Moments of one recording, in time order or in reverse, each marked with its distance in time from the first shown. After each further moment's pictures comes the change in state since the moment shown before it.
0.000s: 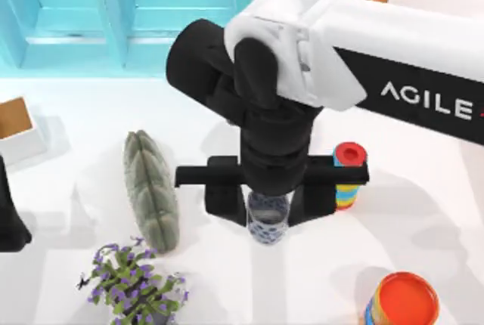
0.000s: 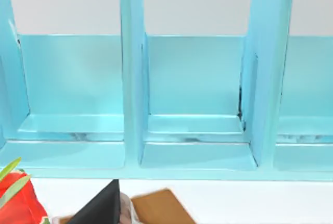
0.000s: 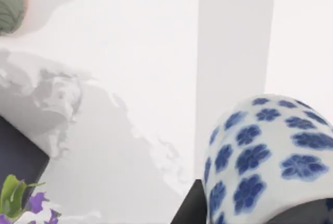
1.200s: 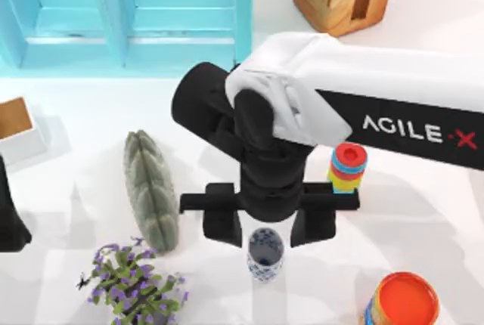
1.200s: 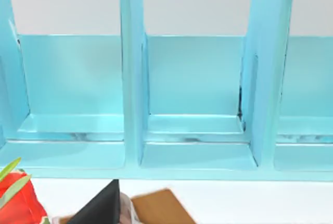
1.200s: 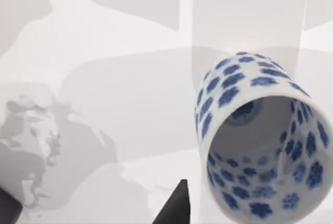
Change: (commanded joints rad) left arm 0.000 0.000 0.000 0.000 0.000 0.000; right arm 0.004 0.021 -0.148 0.171 0.001 0.001
